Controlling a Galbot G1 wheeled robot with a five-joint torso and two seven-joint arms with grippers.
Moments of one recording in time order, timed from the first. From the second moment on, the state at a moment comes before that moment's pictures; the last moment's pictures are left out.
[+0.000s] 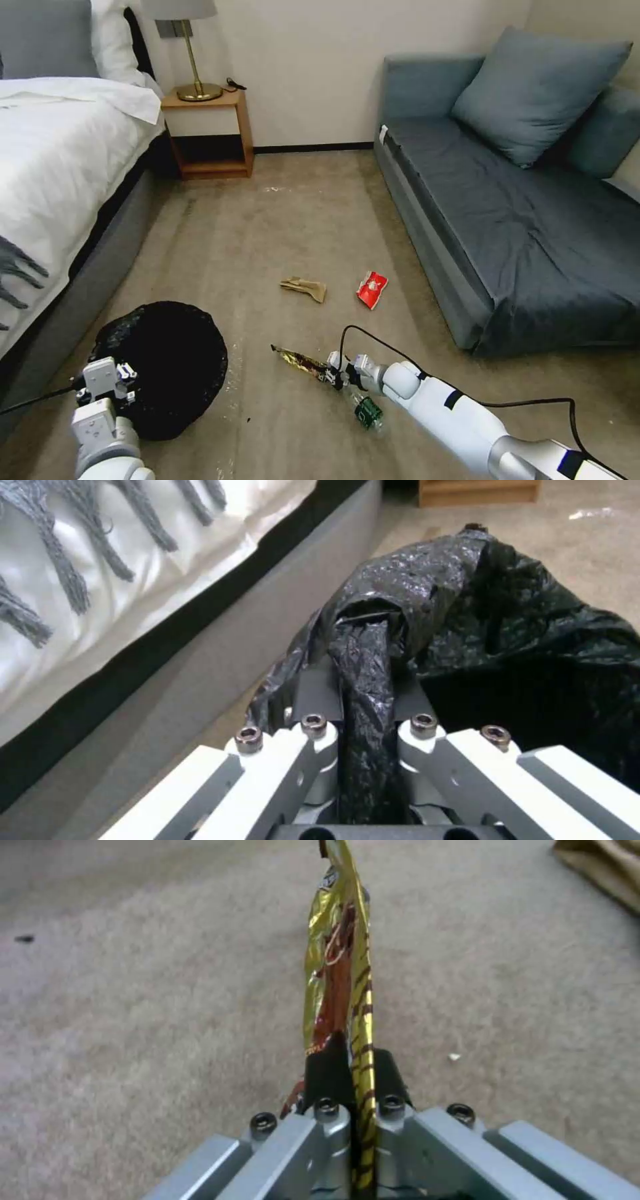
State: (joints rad) left arm 1.75 -1.46 -0.78 -2.19 -0.18 0.28 -0.40; right arm -0.70 1.25 -0.42 0.86 0.21 0.19 -0.43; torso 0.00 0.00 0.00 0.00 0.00
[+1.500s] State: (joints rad) left arm 1.73 -1.45 -0.75 -2.18 -0.24 0.18 -0.25; right arm -0.65 1.19 -0.67 1.46 0.67 -0.02 -0.18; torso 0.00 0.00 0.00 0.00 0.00
